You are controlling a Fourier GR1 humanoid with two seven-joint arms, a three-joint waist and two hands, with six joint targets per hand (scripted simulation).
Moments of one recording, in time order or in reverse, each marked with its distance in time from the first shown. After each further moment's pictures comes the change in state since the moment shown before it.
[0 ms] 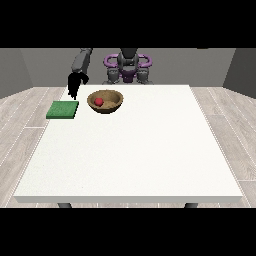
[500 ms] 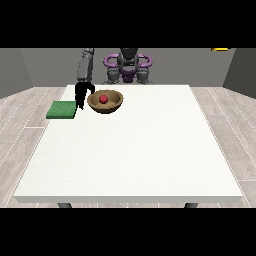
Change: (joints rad) left arm 0.090 0.127 0.096 -0.050 0.148 -0.151 0.003; right arm -0.080 0.038 0.012 0.213 0.024 0.003 -0.166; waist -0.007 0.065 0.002
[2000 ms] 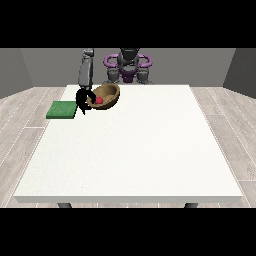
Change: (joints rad) left arm 0.029 0.165 0.095 -0.089 0.178 -0.091 0.033; right arm -0.105 -0.031 -0.001 0.192 0.052 -0.185 -0.222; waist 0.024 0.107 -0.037
